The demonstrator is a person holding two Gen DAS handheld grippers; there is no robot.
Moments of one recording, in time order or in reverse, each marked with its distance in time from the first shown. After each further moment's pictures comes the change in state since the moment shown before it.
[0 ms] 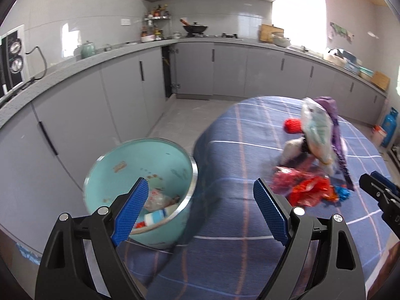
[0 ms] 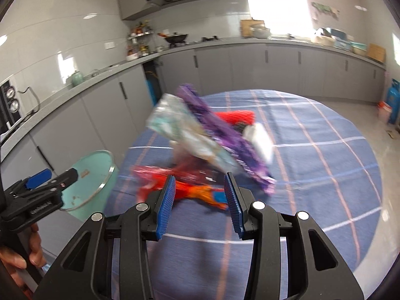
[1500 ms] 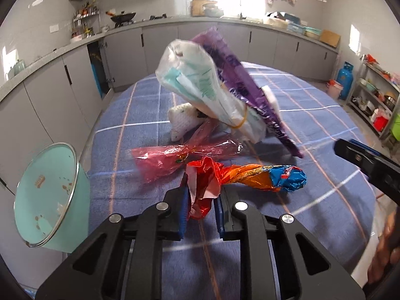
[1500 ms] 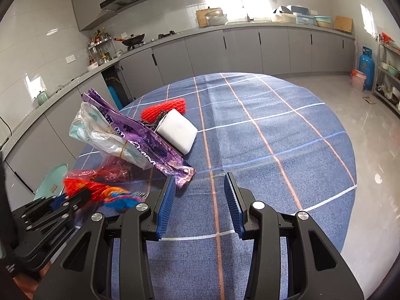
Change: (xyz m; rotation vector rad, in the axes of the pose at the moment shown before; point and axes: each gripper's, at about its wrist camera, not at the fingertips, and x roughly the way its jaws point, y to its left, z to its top) left arm 0.040 -0.130 -0.022 0.226 0.103 -0.261; right arm 0.003 -0.095 -0.014 0.158 0.028 -0.116
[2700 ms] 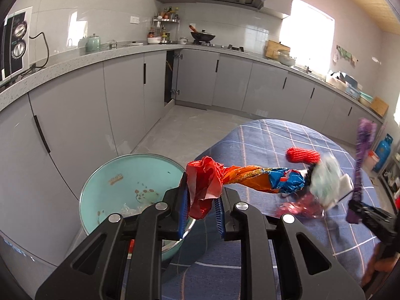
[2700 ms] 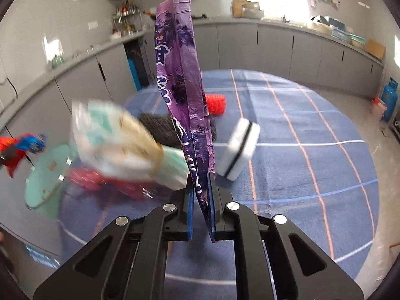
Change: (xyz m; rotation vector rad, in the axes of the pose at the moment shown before) left arm -0.075 0.156 0.009 -0.339 -0.175 0.231; right arm 0.044 0.054 0.034 -0.190 0.078 0.061
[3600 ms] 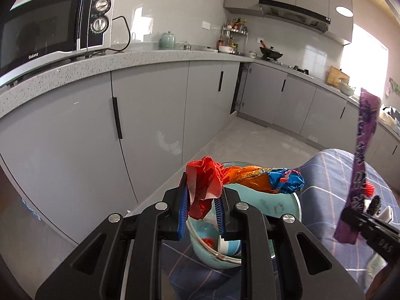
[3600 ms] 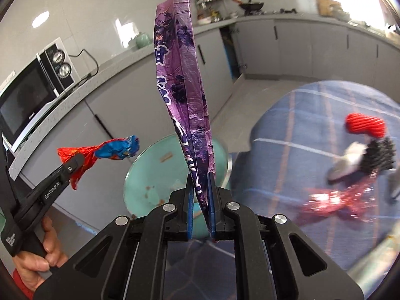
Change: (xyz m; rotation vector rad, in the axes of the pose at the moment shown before) left arm -0.034 0.141 -0.011 -0.189 -0.055 0.296; right arm 0.022 0.234 0.007 -0.152 0.108 0.438
